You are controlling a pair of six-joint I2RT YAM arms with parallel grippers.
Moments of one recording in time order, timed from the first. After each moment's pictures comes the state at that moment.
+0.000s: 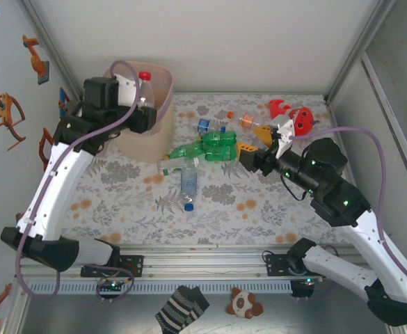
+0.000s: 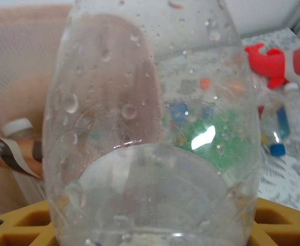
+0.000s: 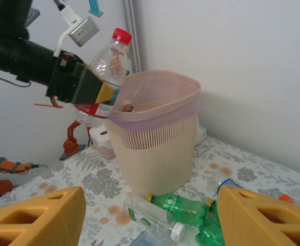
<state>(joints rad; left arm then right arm) -0.41 1.38 1.70 -0.91 0.03 -0.02 0.69 0.80 1.13 -0.39 -0.17 0.09</state>
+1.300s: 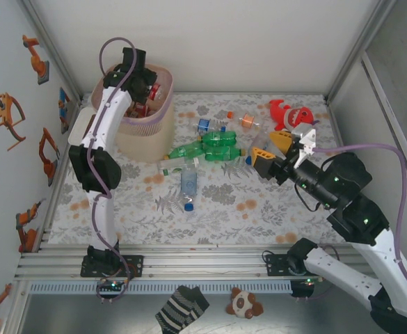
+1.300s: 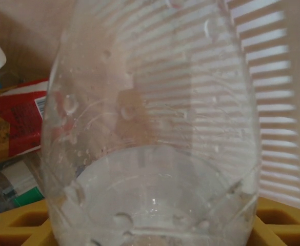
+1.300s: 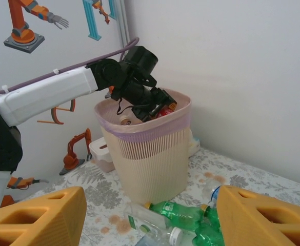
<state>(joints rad) -0.29 2.18 2.32 -0.94 -0.16 -1.28 0.69 0.68 1.13 -0.44 -0.13 0.11</state>
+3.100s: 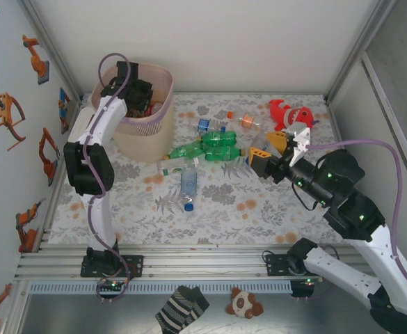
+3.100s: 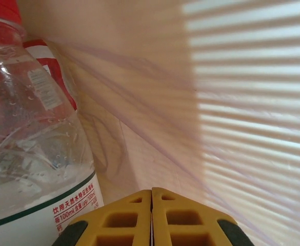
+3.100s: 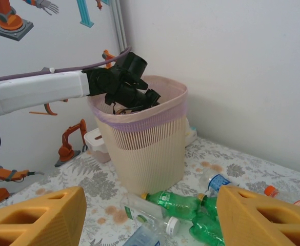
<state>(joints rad) -0.23 2.10 1.98 -0.63 0.06 -1.33 0.69 0.71 1.13 -0.46 -0.11 0.11</state>
